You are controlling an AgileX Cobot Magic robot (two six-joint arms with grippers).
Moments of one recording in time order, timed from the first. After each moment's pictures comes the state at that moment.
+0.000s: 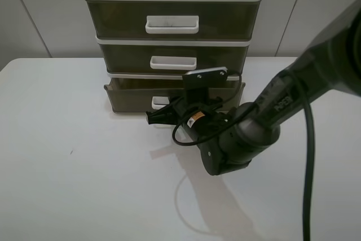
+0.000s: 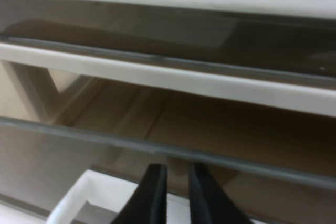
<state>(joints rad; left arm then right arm) 0.04 0.00 -0.50 -0.08 1.06 0.11 0.87 2.22 -0.86 0.54 -0.99 -0.08</state>
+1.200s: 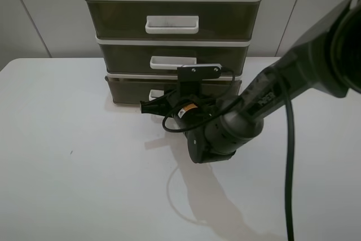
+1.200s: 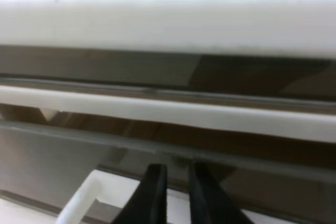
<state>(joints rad) 0.04 0.00 -0.50 -0.08 1.06 0.11 0.87 2.25 -0.96 0.62 -0.93 -0.08</state>
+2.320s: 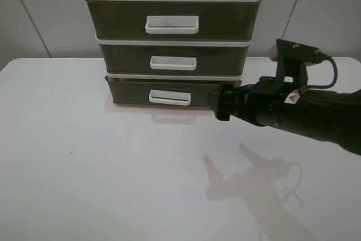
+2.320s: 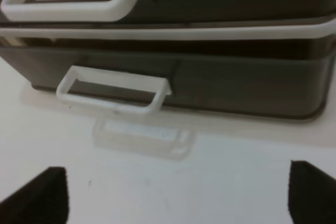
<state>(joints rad) 0.04 0.00 -0.50 -0.08 1.06 0.11 0.65 1.39 -0.45 0.60 -0.28 -0.11</state>
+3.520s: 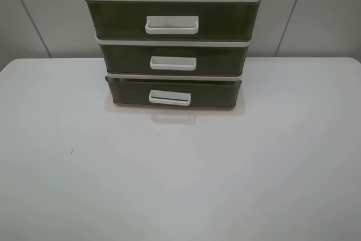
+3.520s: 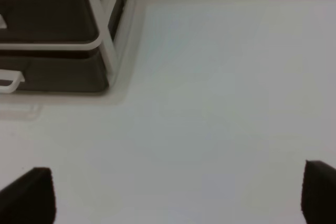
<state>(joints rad) 0.04 0.00 -0.50 -0.08 1.06 0.11 0.05 0.28 -0.68 -0.04 1.08 0.07</state>
